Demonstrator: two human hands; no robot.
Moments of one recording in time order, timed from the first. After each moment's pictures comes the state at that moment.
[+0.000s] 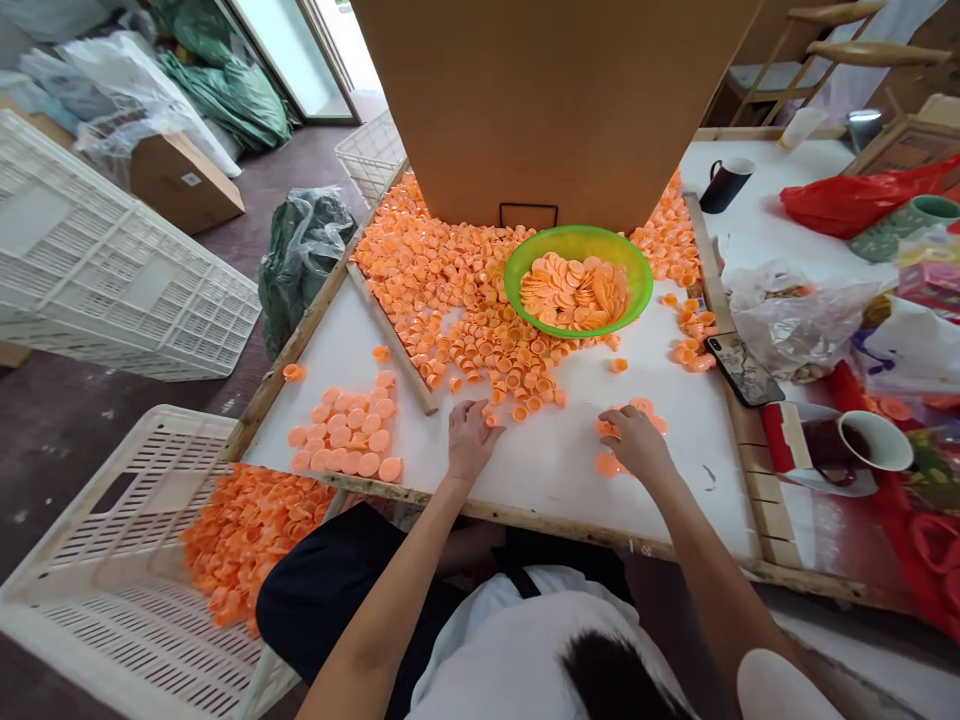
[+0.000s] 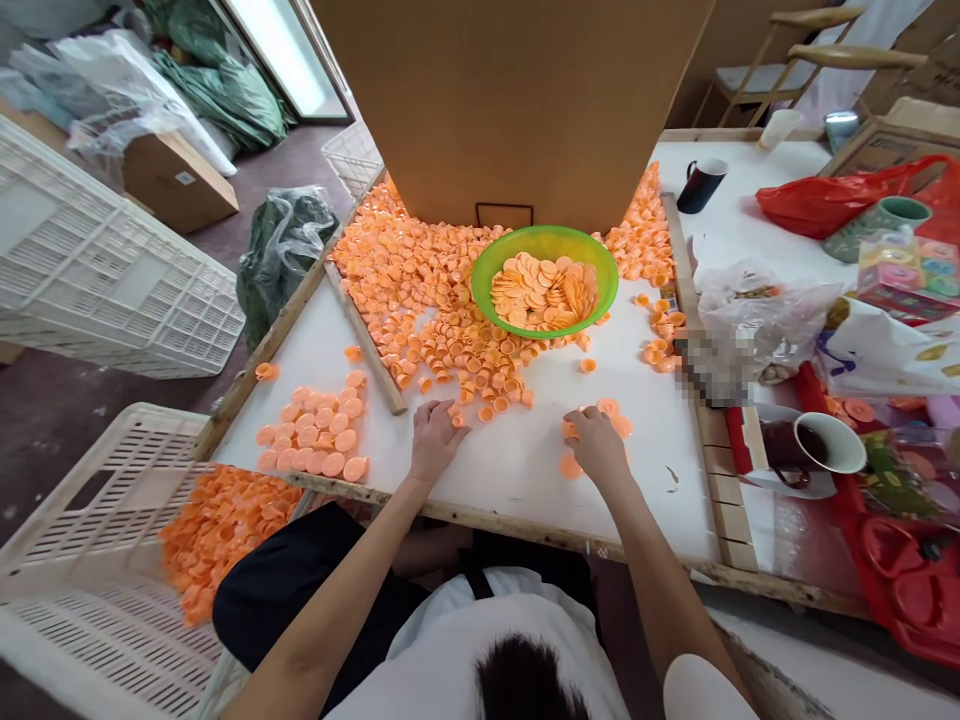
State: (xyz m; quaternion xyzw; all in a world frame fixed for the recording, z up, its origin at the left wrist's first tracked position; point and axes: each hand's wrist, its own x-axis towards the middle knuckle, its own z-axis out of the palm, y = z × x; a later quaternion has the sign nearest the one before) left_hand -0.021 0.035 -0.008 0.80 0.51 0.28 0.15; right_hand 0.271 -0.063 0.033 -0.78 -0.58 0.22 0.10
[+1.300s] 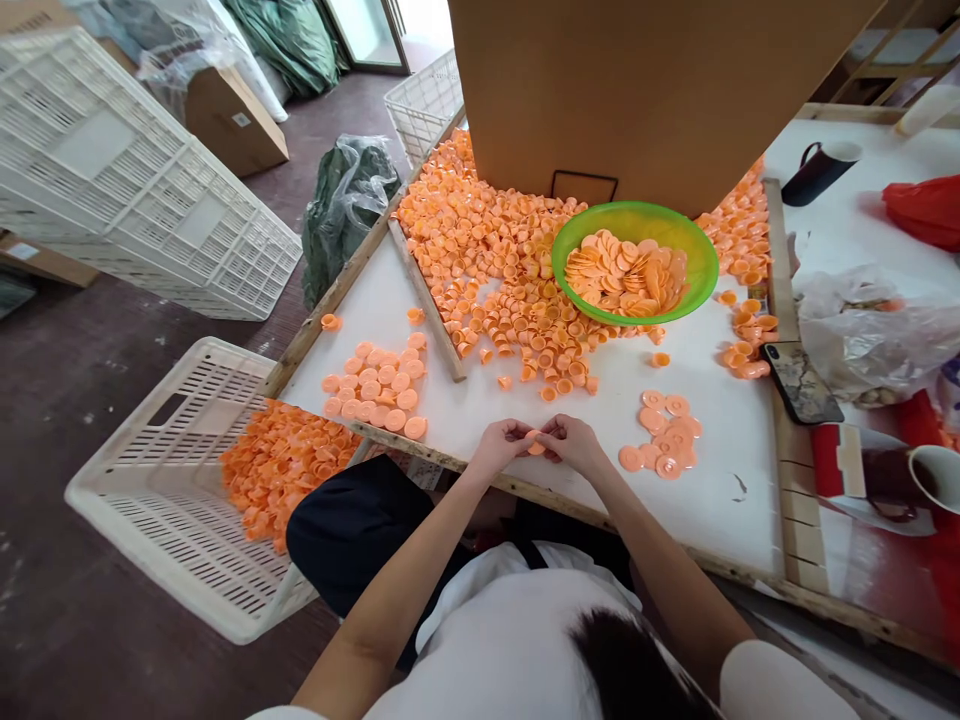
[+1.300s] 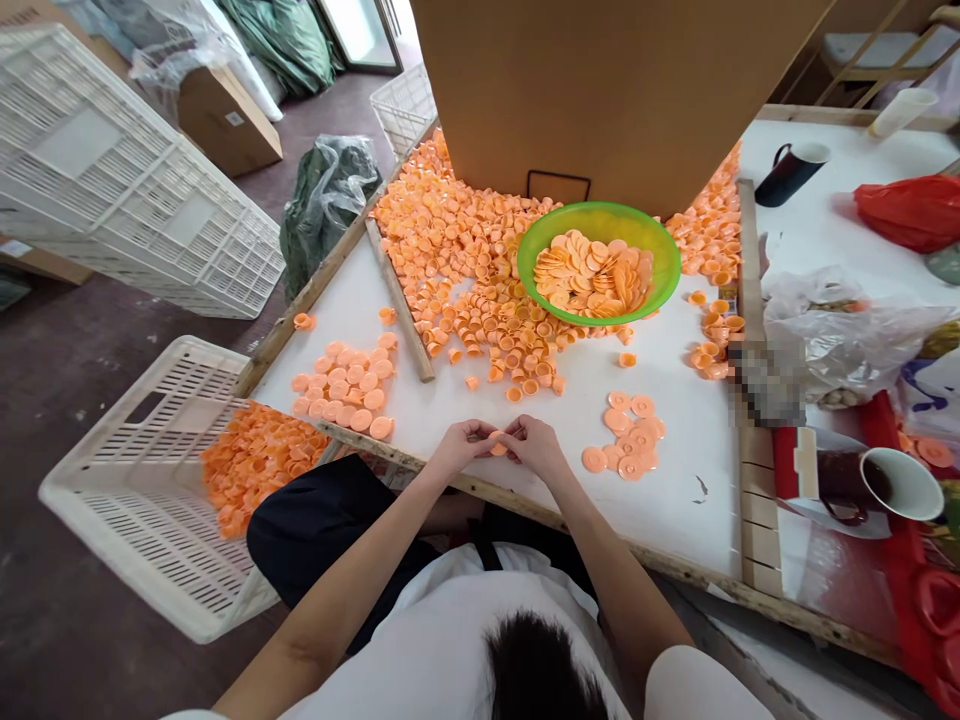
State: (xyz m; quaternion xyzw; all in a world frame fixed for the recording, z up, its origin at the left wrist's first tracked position) left_hand -0.018 -0.014 0.010 0.43 0.53 0.23 0.69; right_hand 0.147 -0.041 0.008 -0.64 -0.42 0.59 0.27
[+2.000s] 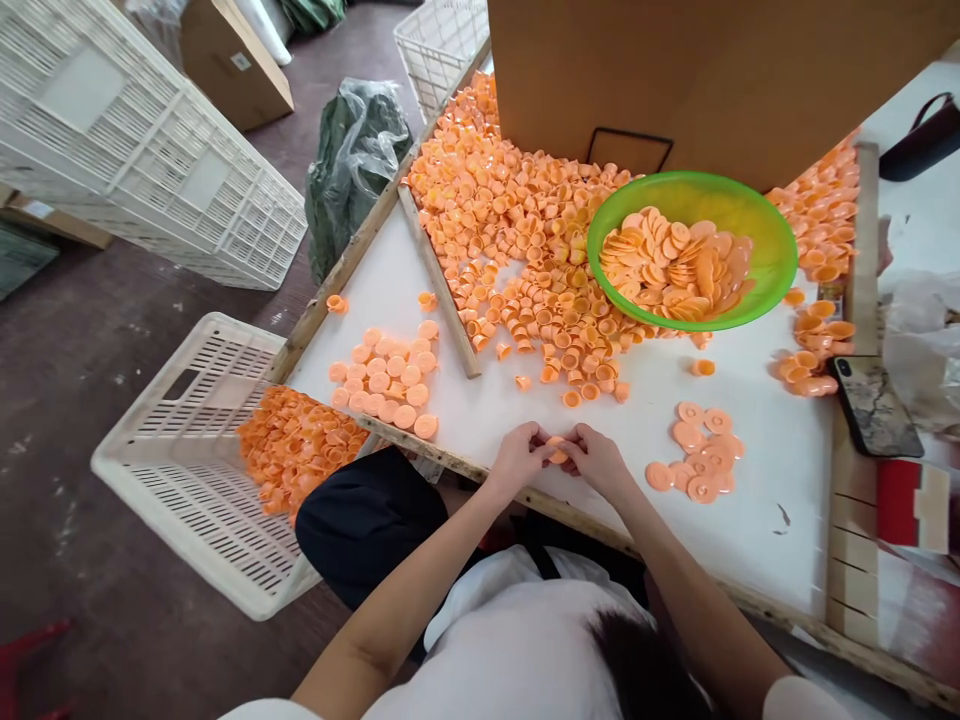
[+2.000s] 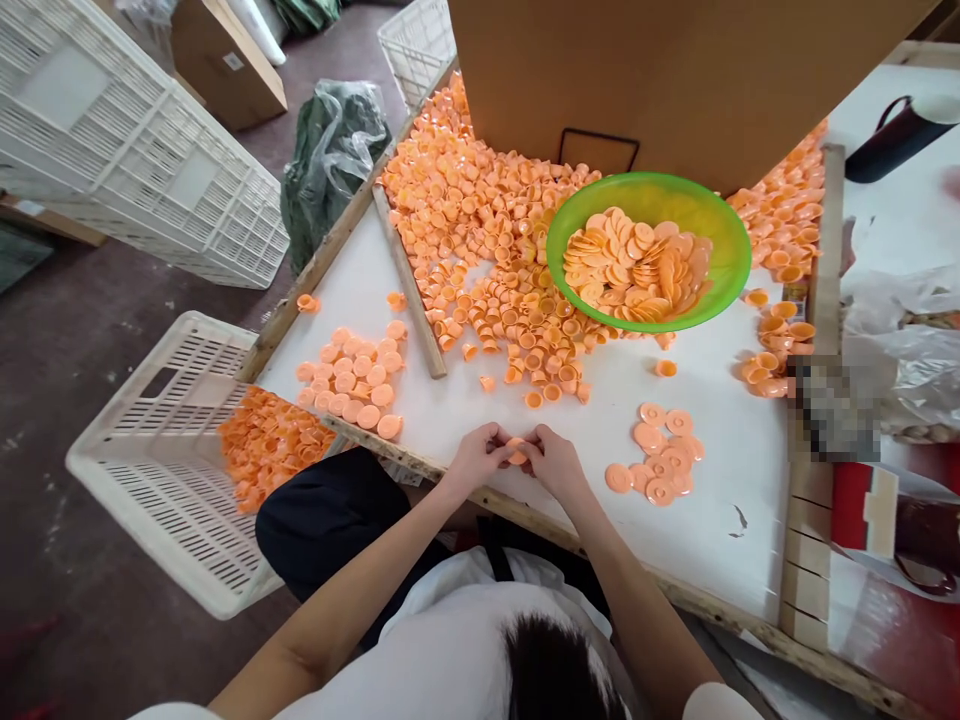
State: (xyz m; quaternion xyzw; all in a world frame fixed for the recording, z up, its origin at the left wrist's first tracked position) left_hand -0.012 -0.018 0.007 0.50 0.56 0.20 0.63; right_hand 0.147 -0.040 0.004 -0.67 -0.44 0.57 0.20
